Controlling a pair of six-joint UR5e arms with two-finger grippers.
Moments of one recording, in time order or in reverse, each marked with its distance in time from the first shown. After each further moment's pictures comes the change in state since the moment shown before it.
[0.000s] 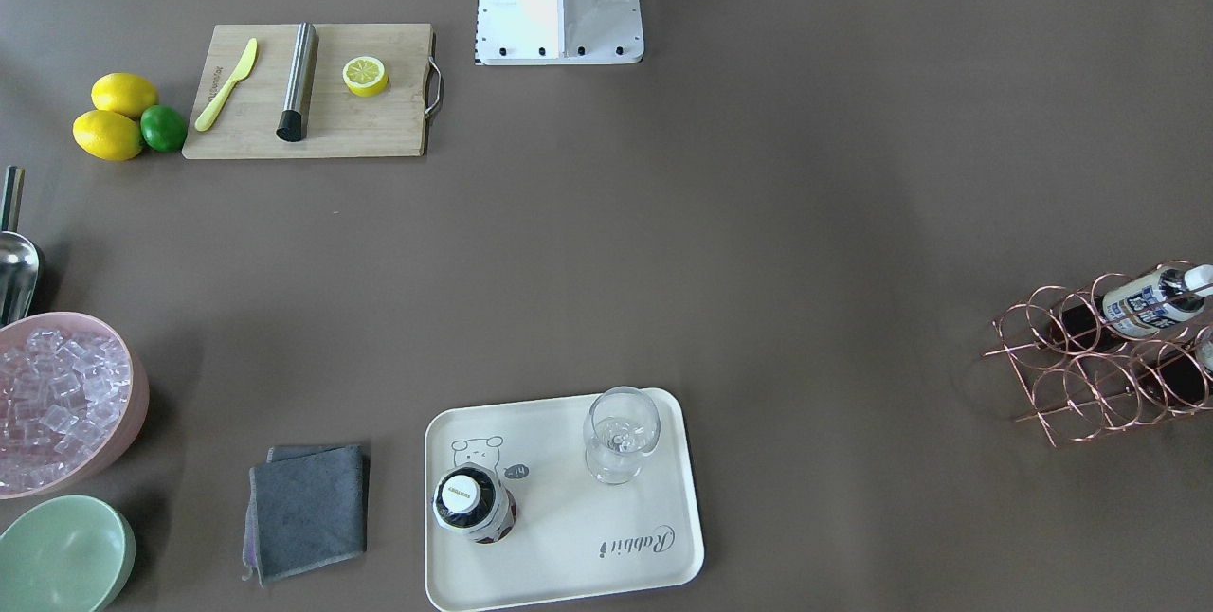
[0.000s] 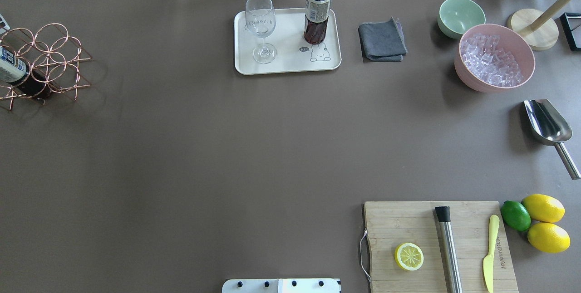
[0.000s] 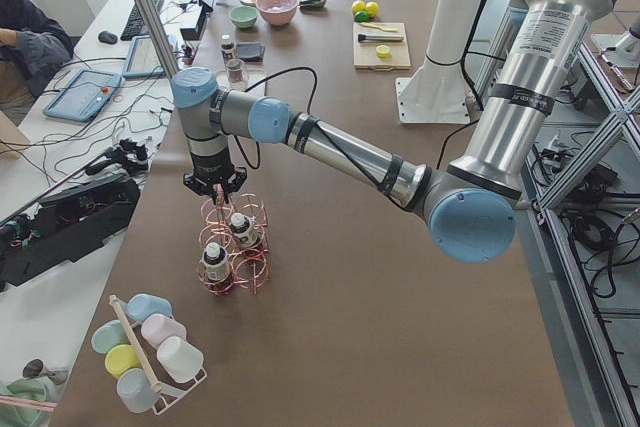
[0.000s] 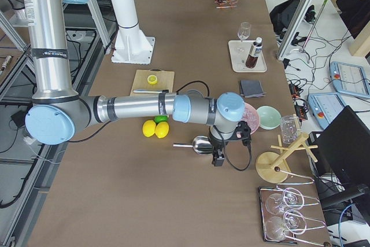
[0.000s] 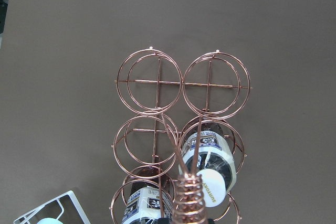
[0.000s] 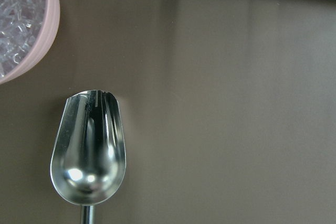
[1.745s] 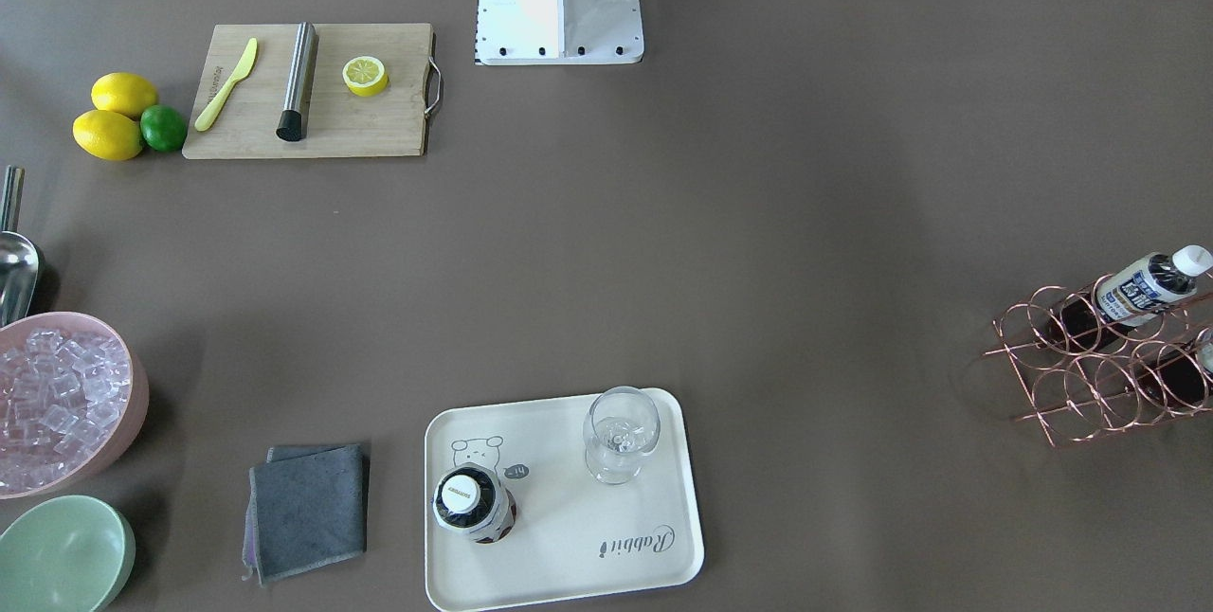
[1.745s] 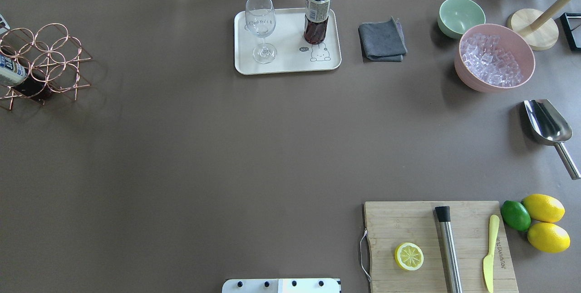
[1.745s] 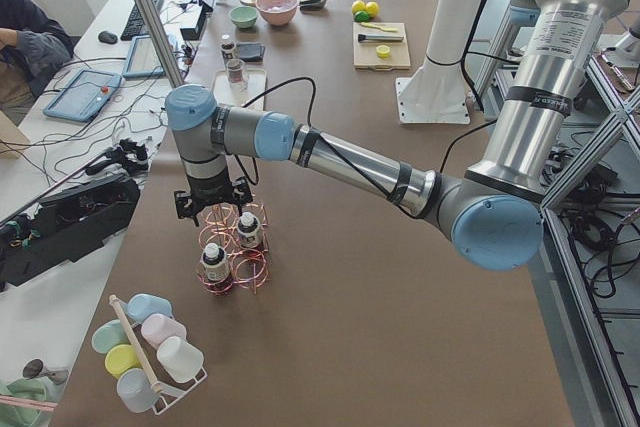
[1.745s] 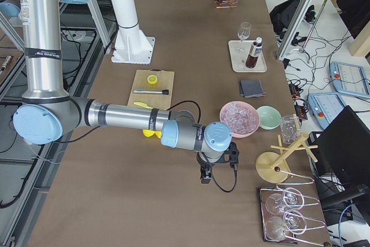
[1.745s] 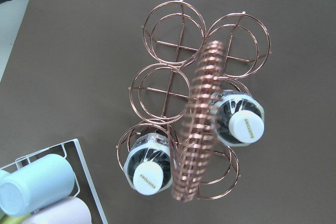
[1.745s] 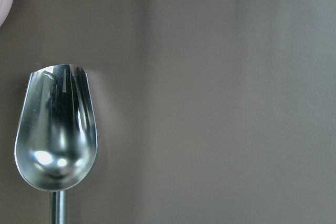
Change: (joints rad) left arm -0.103 0.038 0.032 0.006 -0.027 -0.035; right arm 0.013 -0.070 -0.103 0.126 0.064 0.003
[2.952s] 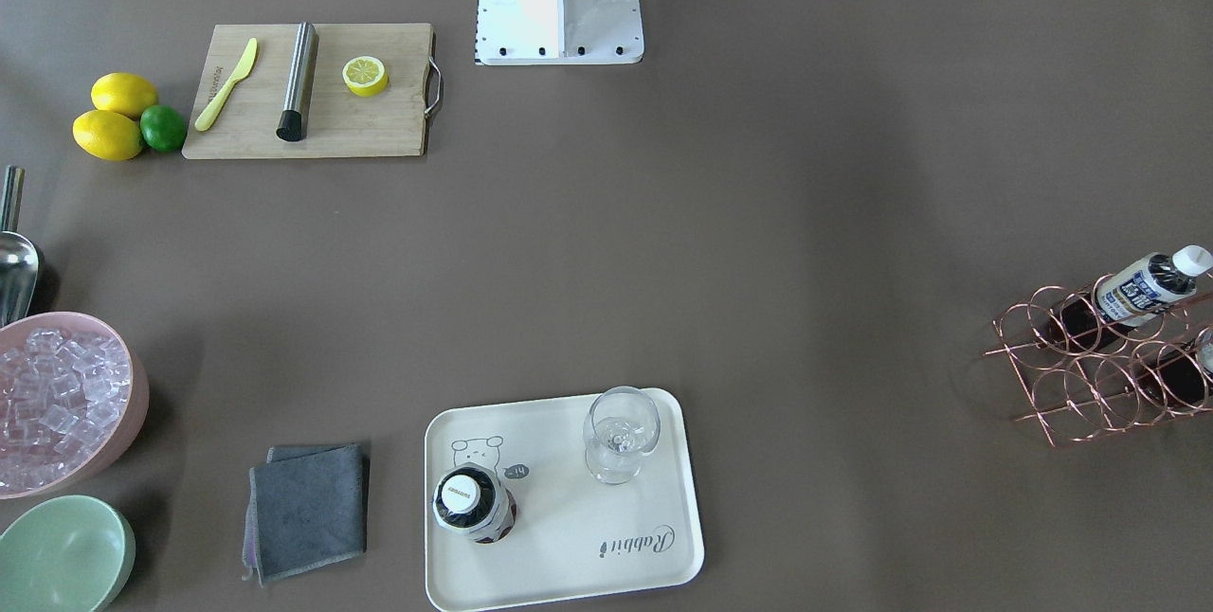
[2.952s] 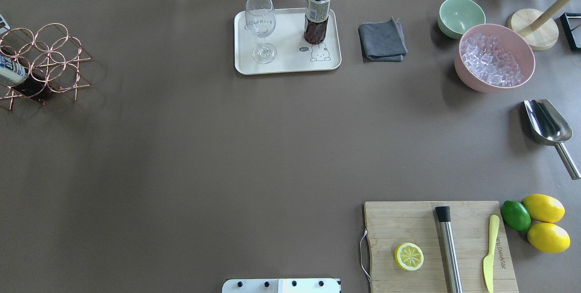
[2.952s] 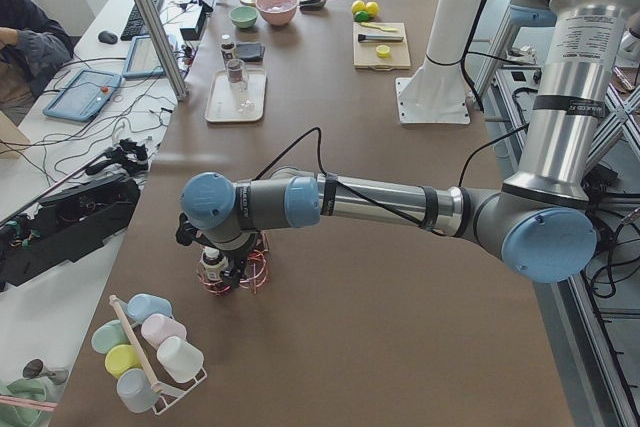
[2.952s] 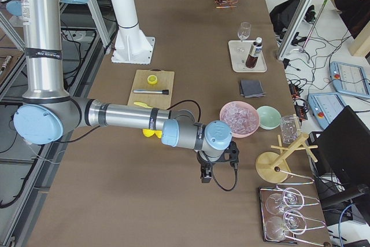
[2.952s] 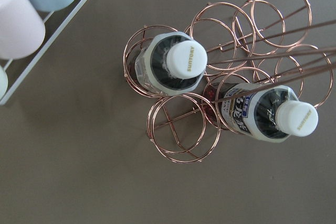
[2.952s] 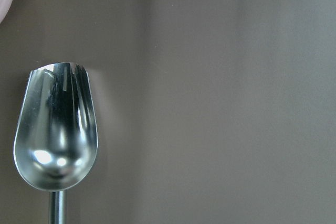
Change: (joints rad) left arm -0.085 0.141 0.092 -0.002 -0.238 -0.751; right arm -0.009 0.000 0.004 0.001 -0.008 -0.001
